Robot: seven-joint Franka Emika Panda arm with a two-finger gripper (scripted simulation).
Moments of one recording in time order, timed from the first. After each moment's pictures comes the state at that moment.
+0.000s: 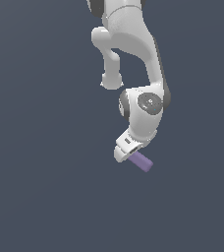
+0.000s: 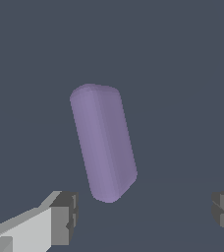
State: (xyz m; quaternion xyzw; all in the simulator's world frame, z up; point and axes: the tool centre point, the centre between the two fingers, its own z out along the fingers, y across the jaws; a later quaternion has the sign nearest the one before) arm 0.040 0.097 0.095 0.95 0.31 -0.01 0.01
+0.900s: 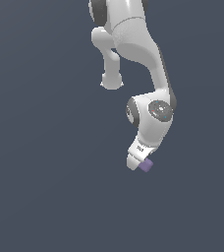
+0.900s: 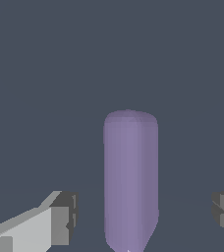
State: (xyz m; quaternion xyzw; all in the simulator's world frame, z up) arm 0.048 0.134 0.073 0.91 0.41 0.00 0.00
